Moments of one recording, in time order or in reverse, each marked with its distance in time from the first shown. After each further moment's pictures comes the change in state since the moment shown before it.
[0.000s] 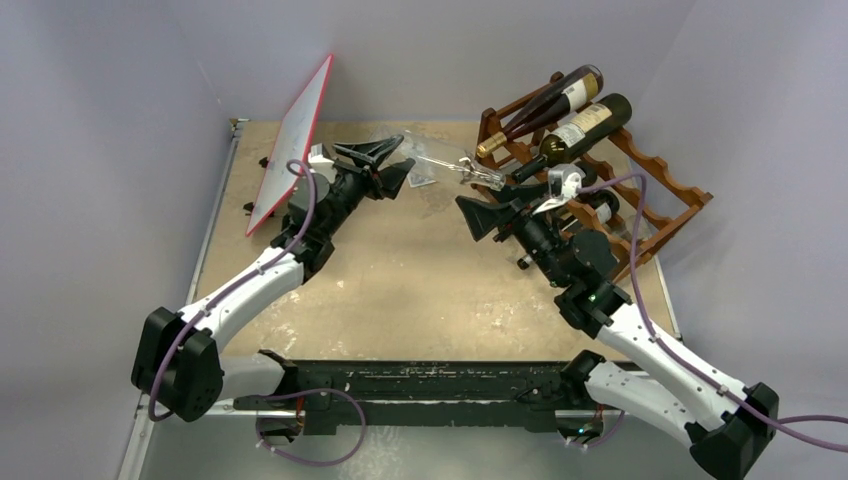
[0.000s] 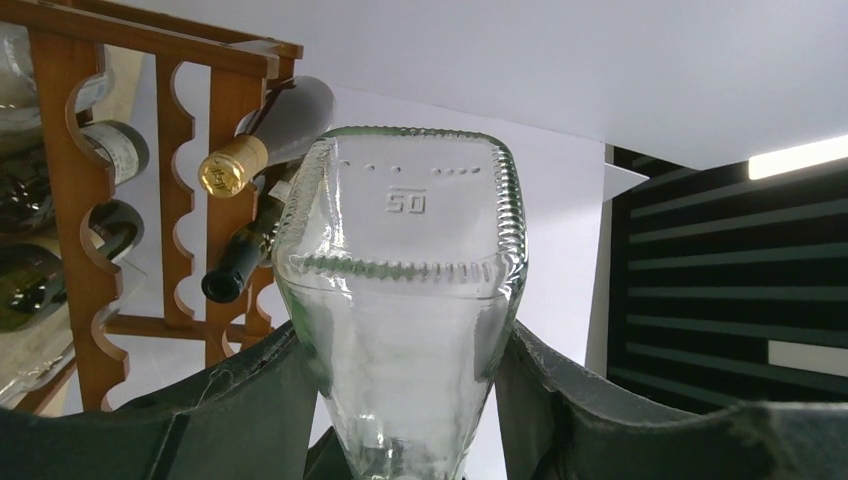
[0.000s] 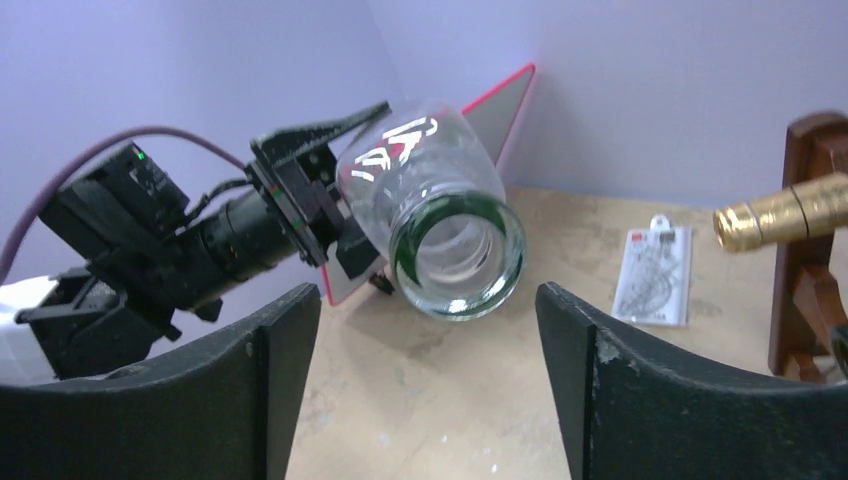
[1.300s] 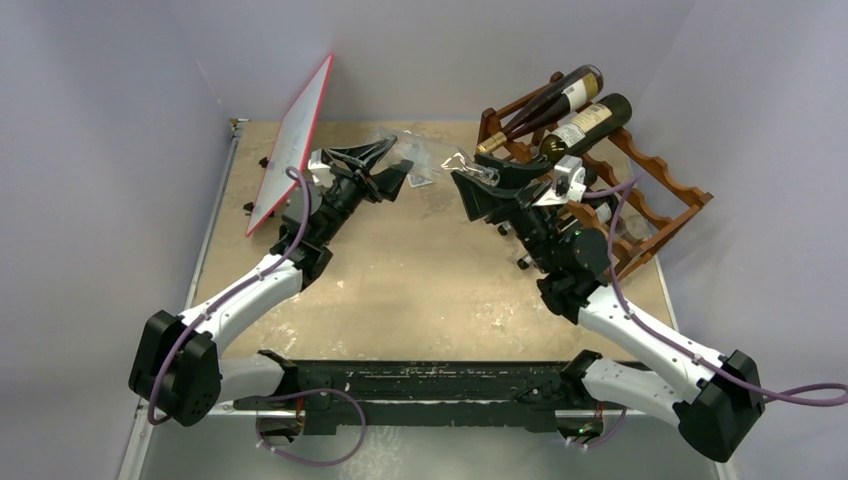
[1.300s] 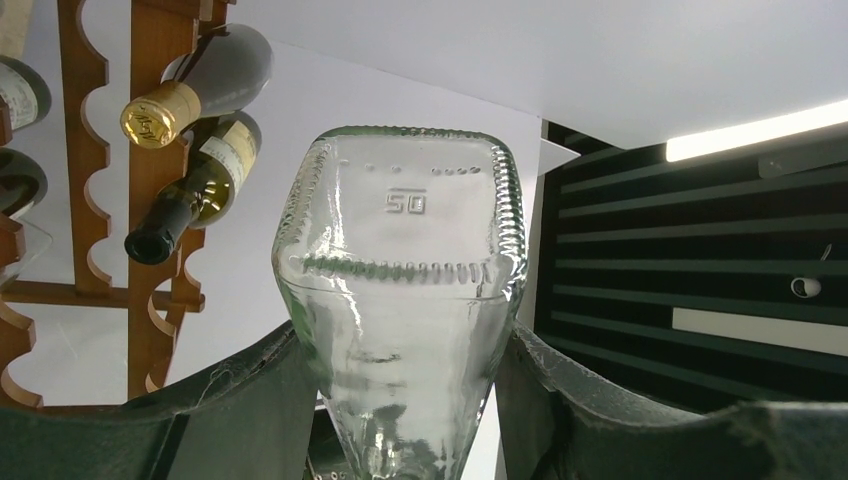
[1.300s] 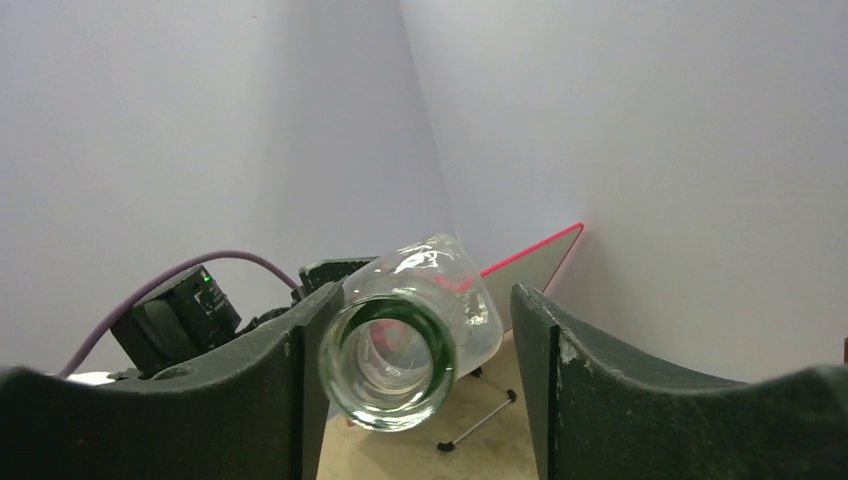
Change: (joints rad) left arm 0.004 -0.031 -0.078 0.154 0.042 -0.142; right arm -0.002 0.168 0.011 0.488 -0.061 -0.073
